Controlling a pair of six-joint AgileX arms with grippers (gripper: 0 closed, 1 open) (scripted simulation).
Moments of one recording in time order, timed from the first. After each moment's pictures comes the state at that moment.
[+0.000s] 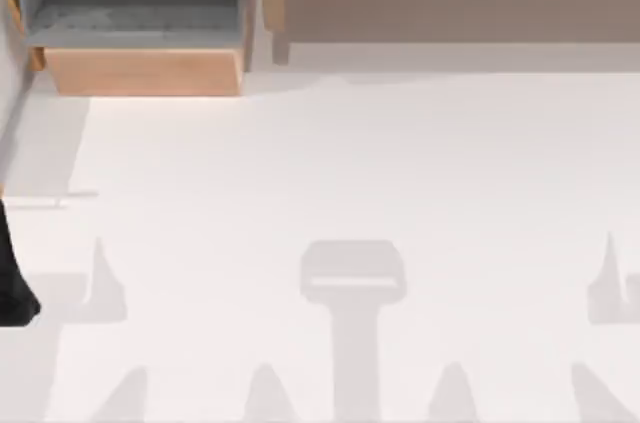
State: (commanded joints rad) left arm 0.00 0.00 0.00 0.00 0.00 0.00; right arm 0.00 0.00 0.00 0.00 0.00 0.00
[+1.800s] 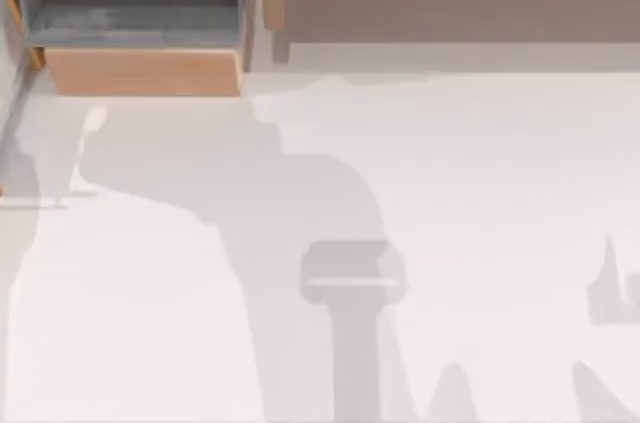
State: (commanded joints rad) left arm 0.31 2.33 2.49 -1.49 0.02 0.26; right arm 0.00 0.00 0.00 0.00 0.00 0.00
